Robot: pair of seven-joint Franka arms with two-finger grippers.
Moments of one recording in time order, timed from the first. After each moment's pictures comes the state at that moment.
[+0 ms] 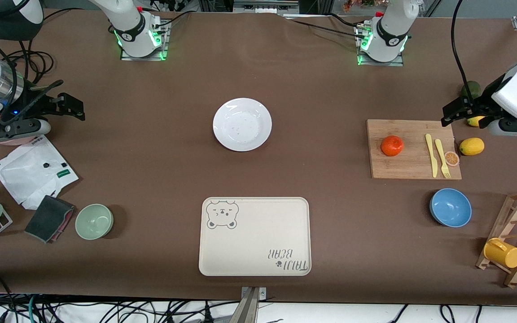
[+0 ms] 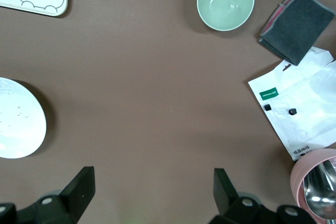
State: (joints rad) left arm 0.04 0.02 -0.07 -1.67 -0.04 1.66 -0.01; right arm 0.22 0.08 -0.14 -1.63 0.02 1.61 -0.11
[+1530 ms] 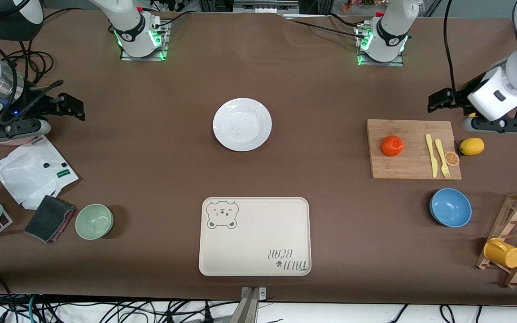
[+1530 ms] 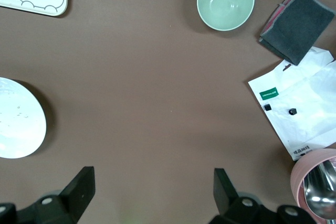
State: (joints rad) left arm 0.04 0.05 -0.10 -1.68 -0.04 1.51 -0.02; right arm 0.22 0.08 -0.14 -1.63 0.02 1.61 -0.11
